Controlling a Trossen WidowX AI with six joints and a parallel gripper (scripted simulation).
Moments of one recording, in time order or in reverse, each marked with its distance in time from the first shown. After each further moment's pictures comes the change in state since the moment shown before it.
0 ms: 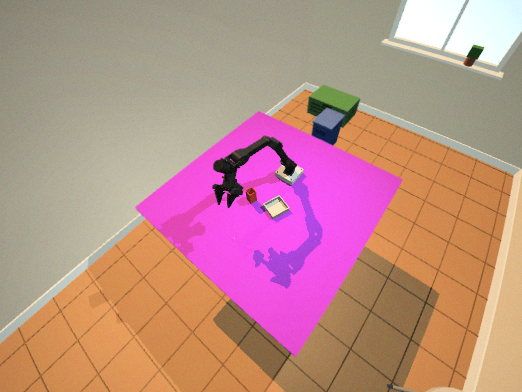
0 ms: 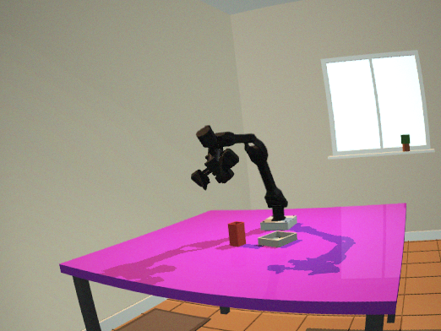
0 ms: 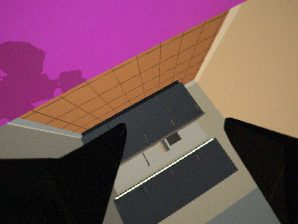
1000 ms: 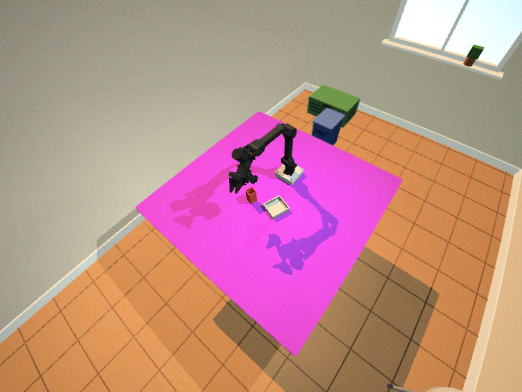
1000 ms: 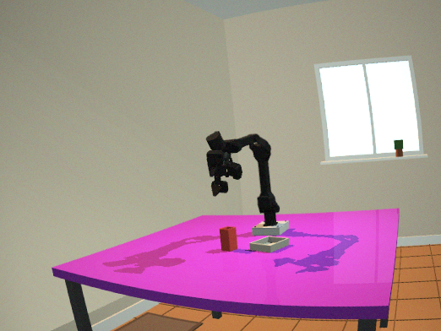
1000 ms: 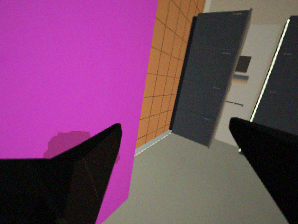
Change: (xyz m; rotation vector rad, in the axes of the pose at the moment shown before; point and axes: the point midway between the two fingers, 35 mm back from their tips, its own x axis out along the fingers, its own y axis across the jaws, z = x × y) arm -0.070 0.014 0.059 0.956 0.181 0.090
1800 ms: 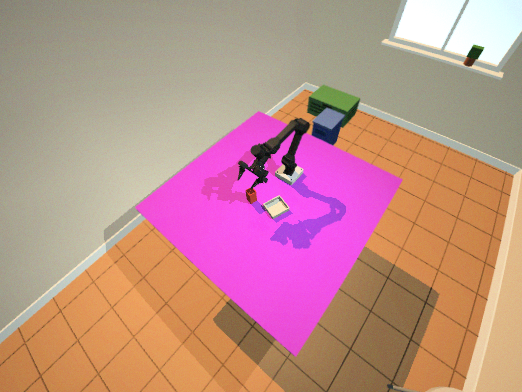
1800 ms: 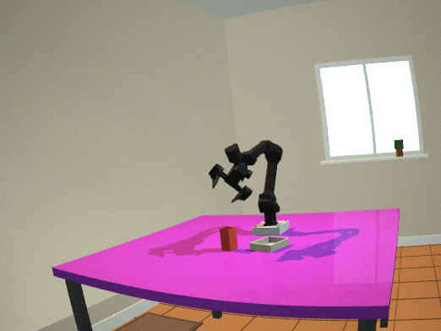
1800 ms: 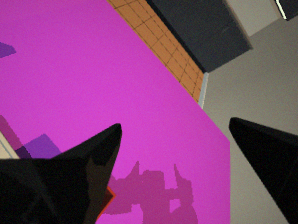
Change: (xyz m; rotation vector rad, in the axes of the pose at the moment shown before) arm -0.058 0.096 0.019 0.918 0.170 -0.101
